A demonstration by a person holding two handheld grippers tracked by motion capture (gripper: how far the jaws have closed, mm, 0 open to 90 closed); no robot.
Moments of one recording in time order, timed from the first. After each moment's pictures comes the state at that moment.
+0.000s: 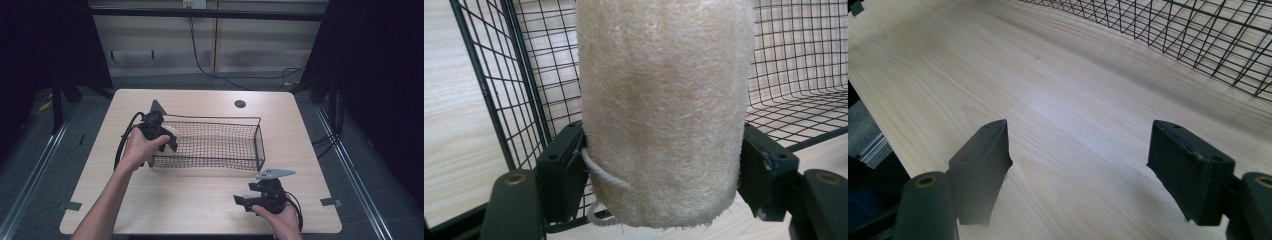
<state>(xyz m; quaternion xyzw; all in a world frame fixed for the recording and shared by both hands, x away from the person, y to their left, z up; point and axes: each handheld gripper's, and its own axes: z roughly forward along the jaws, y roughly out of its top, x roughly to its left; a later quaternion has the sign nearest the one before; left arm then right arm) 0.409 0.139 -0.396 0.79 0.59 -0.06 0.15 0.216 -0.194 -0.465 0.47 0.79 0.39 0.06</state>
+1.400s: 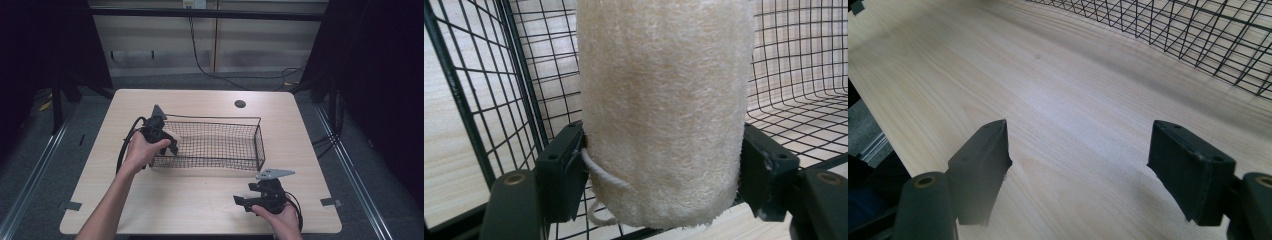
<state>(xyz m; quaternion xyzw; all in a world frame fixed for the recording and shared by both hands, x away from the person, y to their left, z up) 0.414 0.141 -0.418 0.78 0.60 -0.08 0.14 0.216 -0.193 -0.466 0.47 0.79 0.39 0.06</state>
